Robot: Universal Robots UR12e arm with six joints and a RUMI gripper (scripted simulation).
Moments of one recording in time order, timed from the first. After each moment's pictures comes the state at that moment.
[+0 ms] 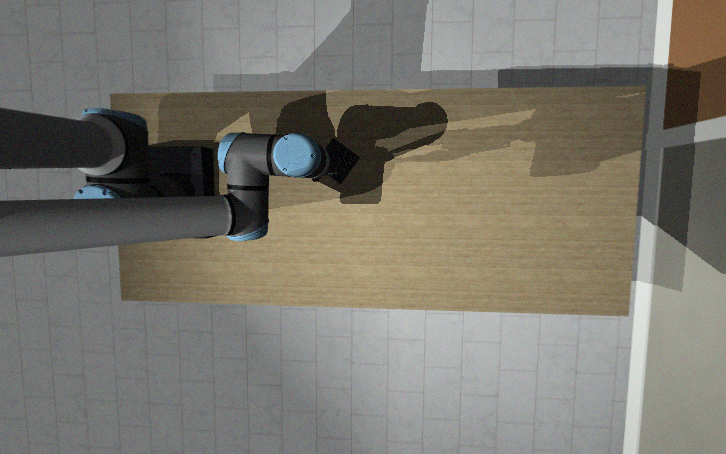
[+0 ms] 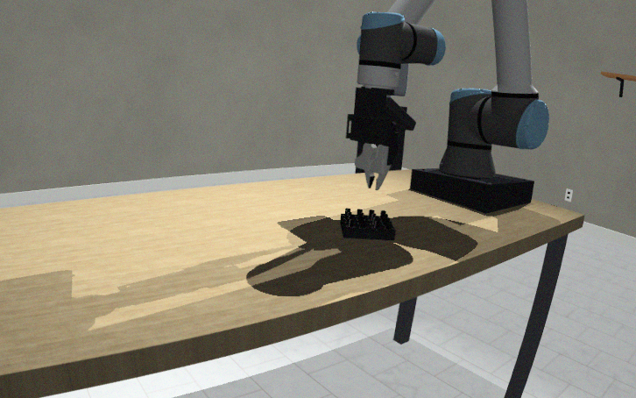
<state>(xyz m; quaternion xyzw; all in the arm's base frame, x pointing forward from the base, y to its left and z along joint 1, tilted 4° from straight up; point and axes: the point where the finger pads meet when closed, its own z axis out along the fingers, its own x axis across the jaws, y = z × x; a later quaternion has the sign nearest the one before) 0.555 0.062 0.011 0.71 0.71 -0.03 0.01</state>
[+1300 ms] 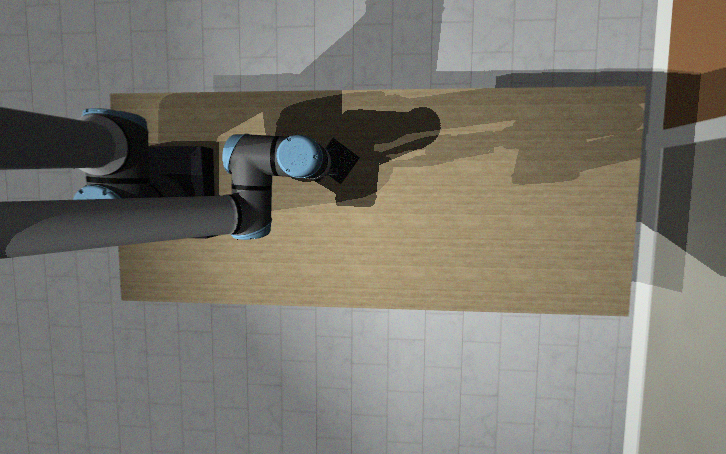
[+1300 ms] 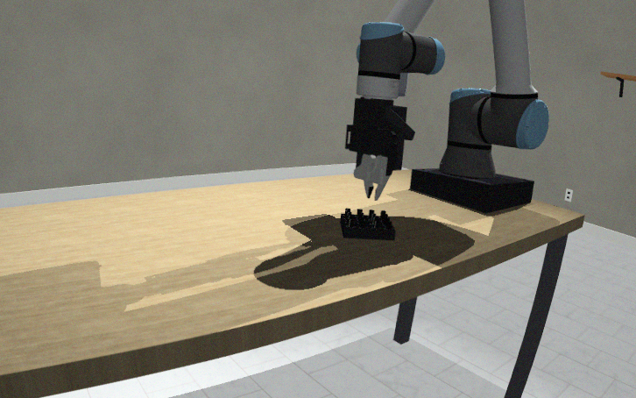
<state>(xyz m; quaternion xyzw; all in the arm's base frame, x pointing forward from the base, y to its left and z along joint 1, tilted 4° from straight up) 0.554 0.061 -0.012 0.71 0.71 -0.03 0.01</state>
